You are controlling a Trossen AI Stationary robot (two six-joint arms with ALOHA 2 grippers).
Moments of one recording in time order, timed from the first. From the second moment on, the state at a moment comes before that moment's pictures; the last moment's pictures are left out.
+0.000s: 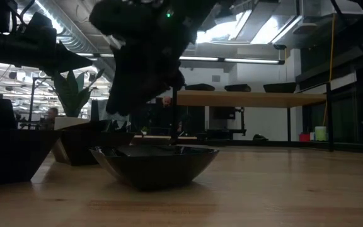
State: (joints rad) left arm 0.21 0.00 0.01 0.06 -0.37 0.02; right arm 0.25 2.22 1.81 -0.53 0.26 0.34
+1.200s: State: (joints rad) left arm 0.21 0.00 0.01 0.06 -0.37 0.02; right arm 0.25 2.25 1.81 -0.52 0.32 0.20
